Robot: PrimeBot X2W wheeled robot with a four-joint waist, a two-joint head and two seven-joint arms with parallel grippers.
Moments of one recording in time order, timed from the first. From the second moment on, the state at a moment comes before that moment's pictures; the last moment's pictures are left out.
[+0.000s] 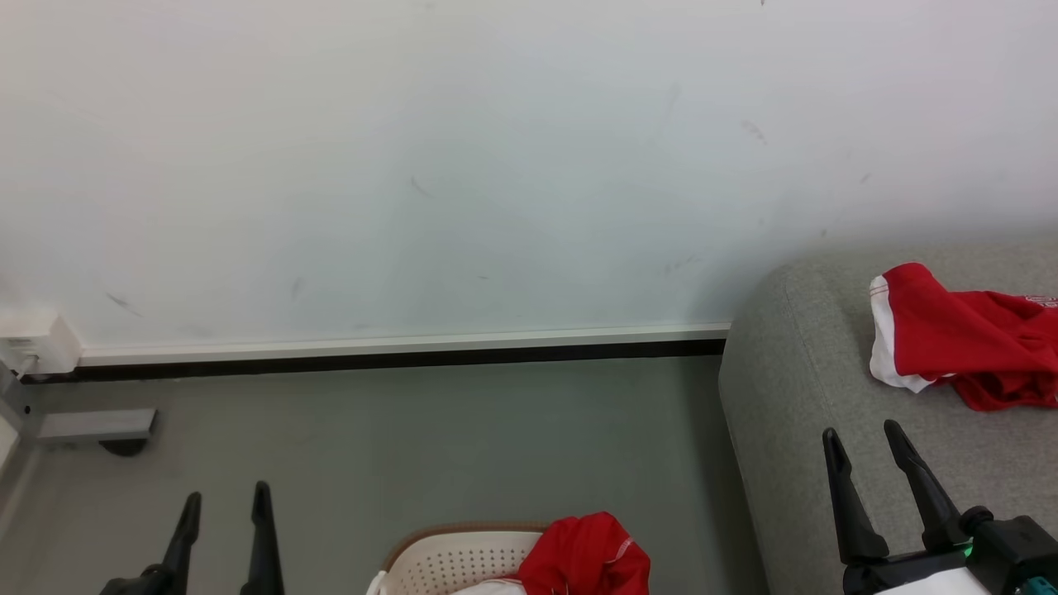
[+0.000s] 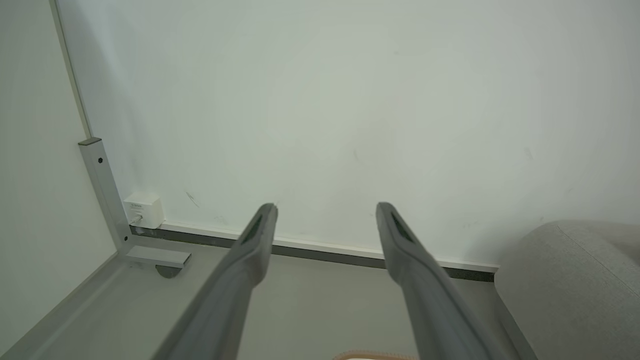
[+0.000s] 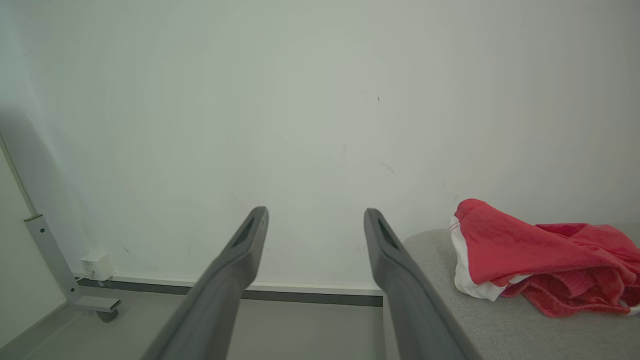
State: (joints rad) left arm 0.05 0.08 0.08 0.14 -0.18 0.01 -0.26; right arm -0.06 -0.13 0.14 0.17 0.35 0.13 -0.26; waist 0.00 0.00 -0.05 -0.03
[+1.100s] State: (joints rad) left arm -0.12 0.05 0.03 0.21 -0.14 -0.09 -0.26; right arm -0.19 -0.15 0.09 0.11 0.34 0.13 -0.26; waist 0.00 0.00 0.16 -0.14
